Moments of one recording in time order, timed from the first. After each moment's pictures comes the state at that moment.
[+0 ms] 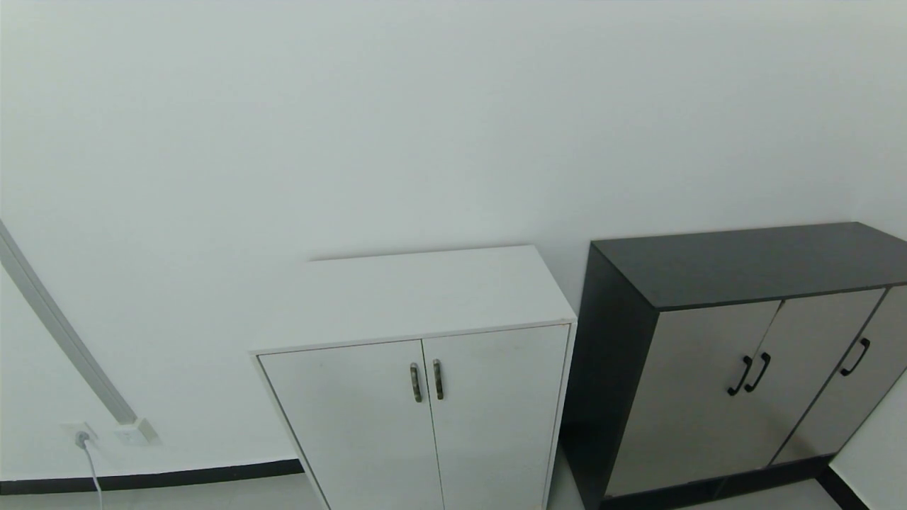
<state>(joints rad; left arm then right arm) 0.00 0.00 0.00 0.00 -0.04 -0.01 0.05 0.18 0.00 0.00 0.04 -0.03</state>
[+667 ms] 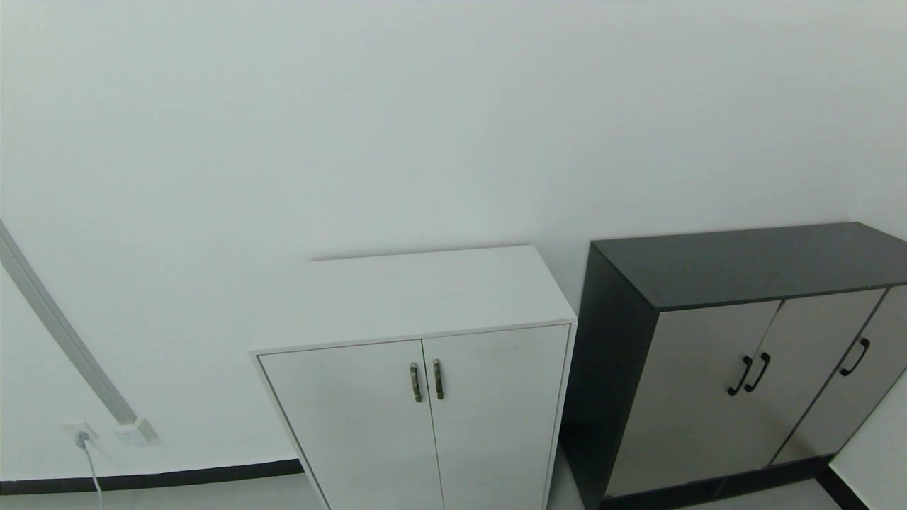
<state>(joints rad) 0.00 0.00 0.00 0.00 -0.03 -0.01 0.00 0.00 0.00 -0.01 -0.07 0.09</state>
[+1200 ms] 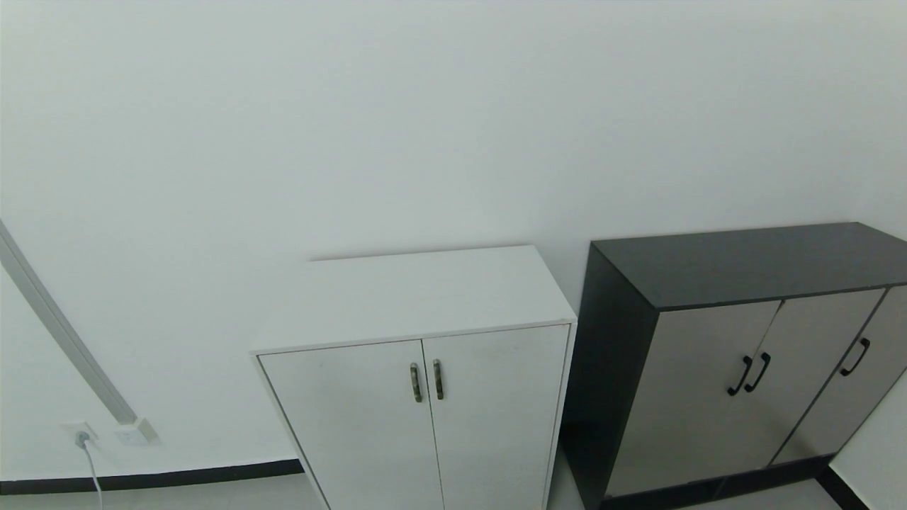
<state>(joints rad) 0.00 0.00 0.00 0.00 -0.03 -0.01 0.00 0.00 0.00 -0.01 -0.08 0.09</state>
